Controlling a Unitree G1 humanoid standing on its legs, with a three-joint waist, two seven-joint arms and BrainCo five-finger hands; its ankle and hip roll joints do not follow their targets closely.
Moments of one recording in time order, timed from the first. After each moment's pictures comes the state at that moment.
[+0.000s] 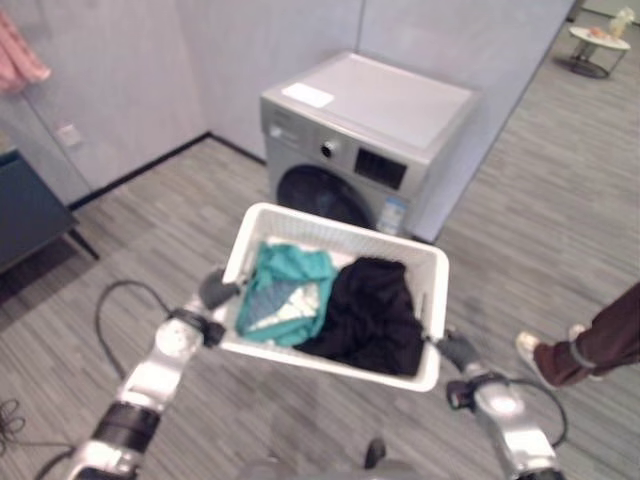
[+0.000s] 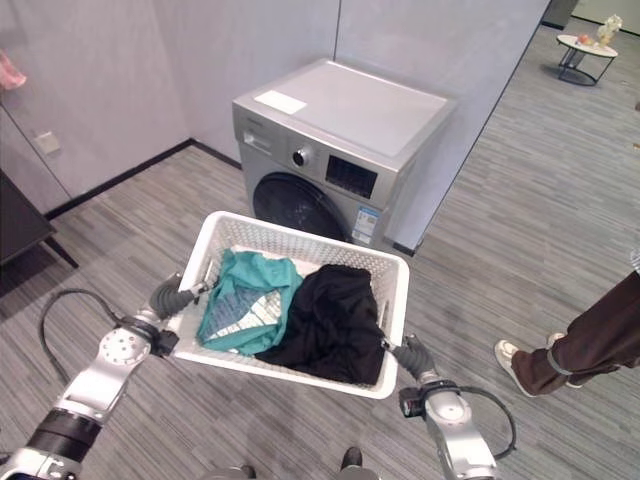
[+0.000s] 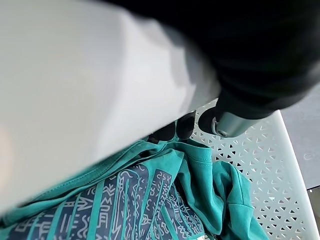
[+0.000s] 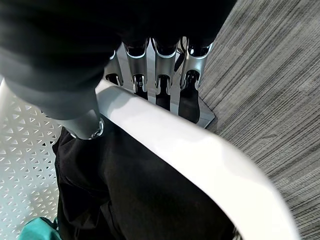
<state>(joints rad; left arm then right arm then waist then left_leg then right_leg) -0.14 0.56 -0.19 0.15 0.02 0.12 -0.01 0.14 -0.34 0.04 0.13 0.12 0.15 0.06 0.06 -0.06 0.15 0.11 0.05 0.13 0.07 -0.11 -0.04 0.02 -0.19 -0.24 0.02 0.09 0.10</state>
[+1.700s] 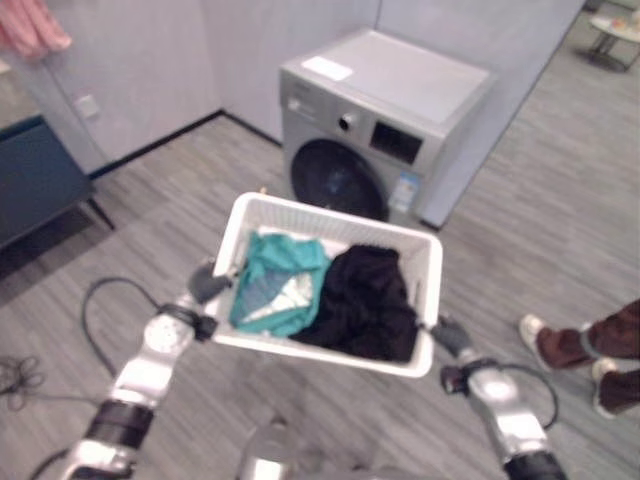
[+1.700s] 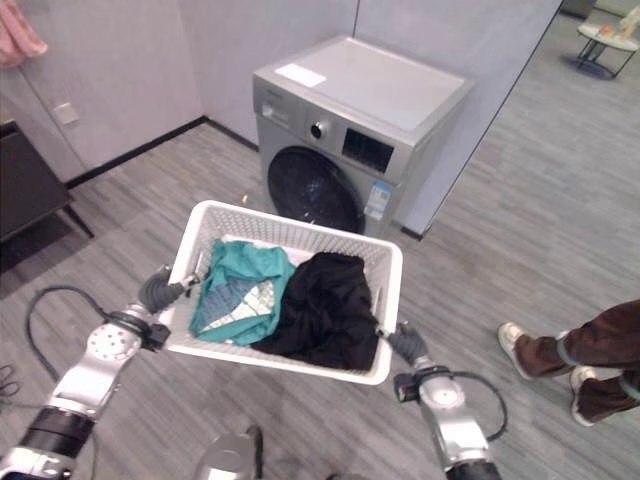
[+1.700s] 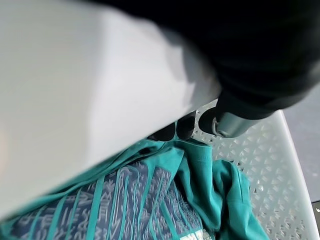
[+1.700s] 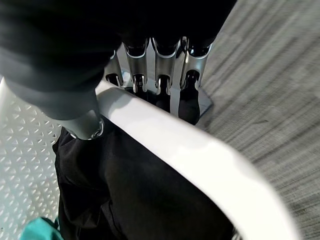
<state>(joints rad) -0.16 0.57 -0.15 0.16 0.00 0.10 -0.02 0.03 -0.36 0.06 0.20 0.13 0.12 0.06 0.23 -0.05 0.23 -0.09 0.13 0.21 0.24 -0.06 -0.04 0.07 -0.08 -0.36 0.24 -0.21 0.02</state>
